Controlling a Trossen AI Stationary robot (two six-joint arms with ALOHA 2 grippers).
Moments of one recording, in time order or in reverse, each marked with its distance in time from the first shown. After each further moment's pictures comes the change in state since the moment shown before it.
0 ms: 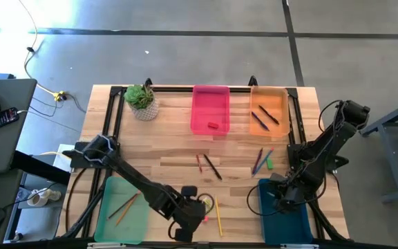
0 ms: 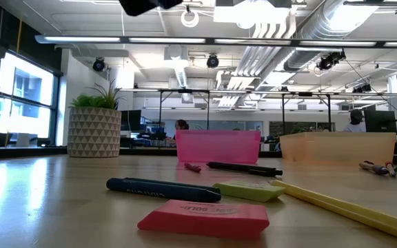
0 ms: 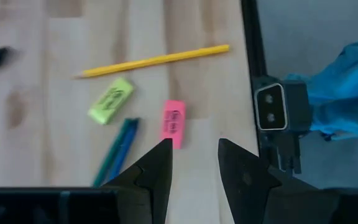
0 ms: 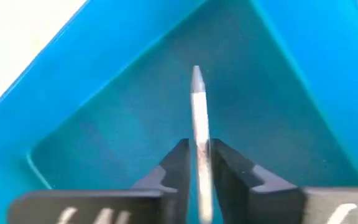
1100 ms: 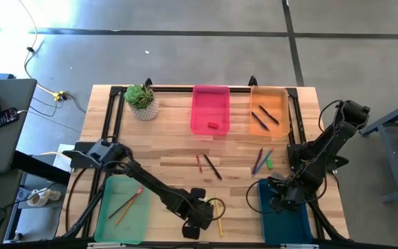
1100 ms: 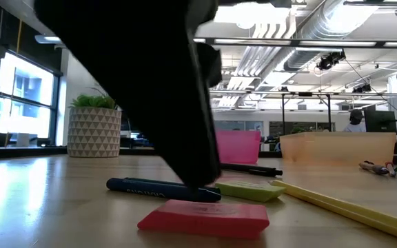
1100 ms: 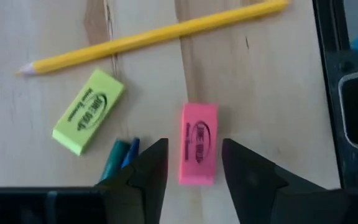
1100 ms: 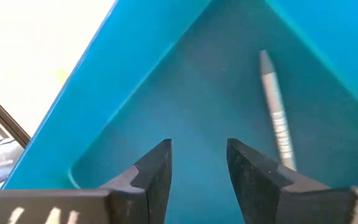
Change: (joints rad) left arm 0.049 0.198 -0.002 0.116 0.063 0.102; right arm 0.000 0.000 0.000 0.056 0.009 0.171
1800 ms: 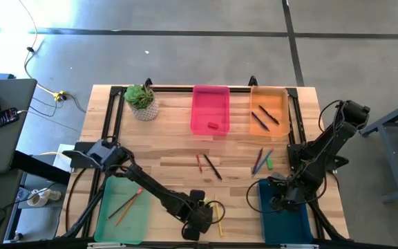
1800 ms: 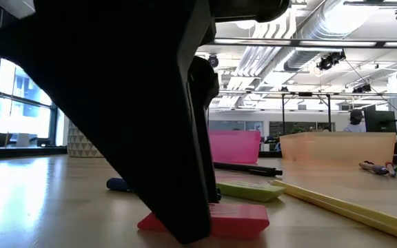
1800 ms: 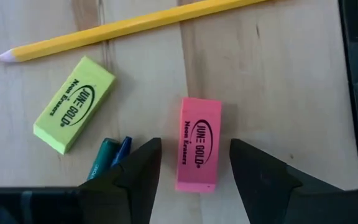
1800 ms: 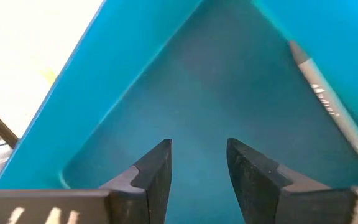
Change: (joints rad) left arm -0.018 0.054 0.005 0.008 -0.033 -0.036; right arm 0.000 0.000 0.001 -0.026 0.000 -0.002
